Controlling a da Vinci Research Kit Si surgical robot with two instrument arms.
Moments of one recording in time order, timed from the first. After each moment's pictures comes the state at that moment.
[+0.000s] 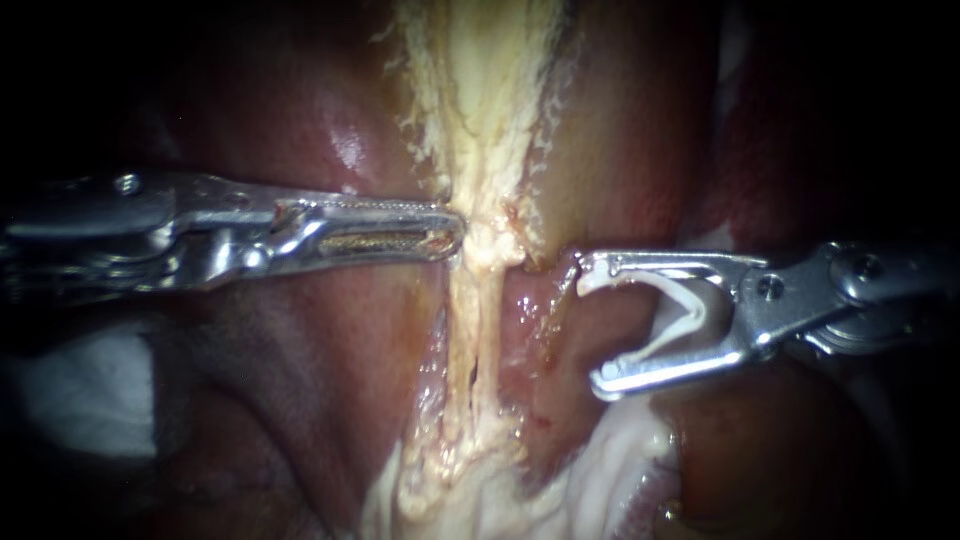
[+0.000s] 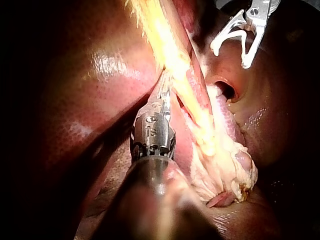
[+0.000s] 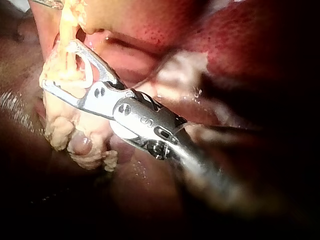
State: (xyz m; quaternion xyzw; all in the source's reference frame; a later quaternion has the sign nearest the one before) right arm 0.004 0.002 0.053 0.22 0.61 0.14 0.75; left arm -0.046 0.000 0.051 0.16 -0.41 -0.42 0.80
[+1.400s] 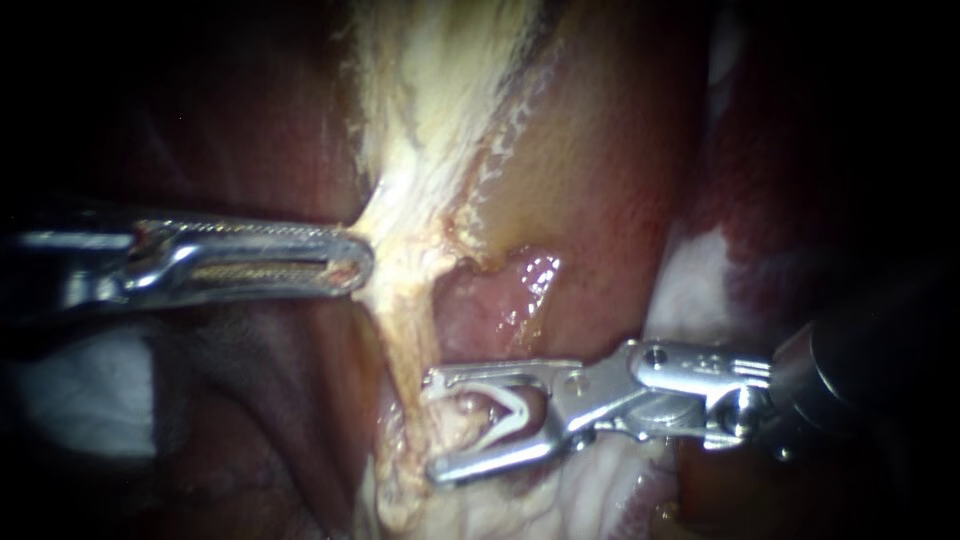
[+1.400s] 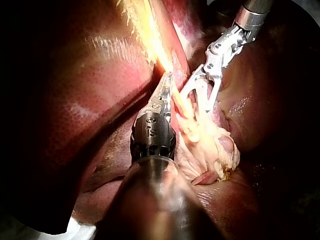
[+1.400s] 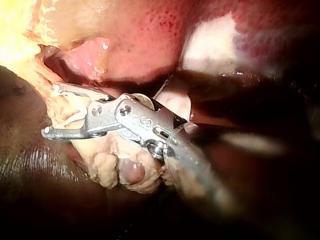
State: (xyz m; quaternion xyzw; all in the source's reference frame) right arm 0.015 -0.006 0.063 0.34 0.57 0.19 0.72; left arm -0.041 -0.002 0.040 0.17 -0.39 -0.43 0.80
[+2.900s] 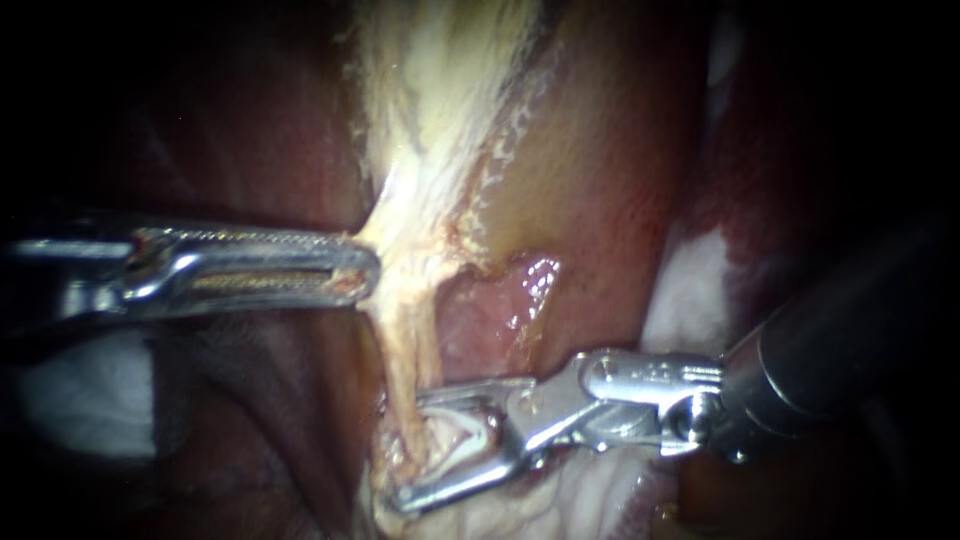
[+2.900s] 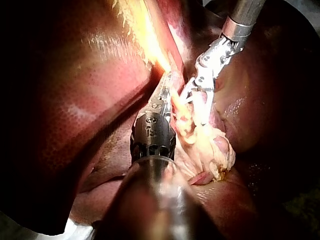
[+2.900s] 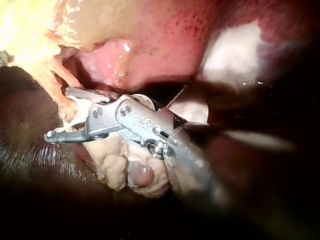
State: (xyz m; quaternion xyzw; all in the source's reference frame) right arm 0.018 -0.007 0.063 0.38 0.58 0.13 0.71; left arm -0.041 -0.002 0.039 0.17 -0.39 -0.43 0.80
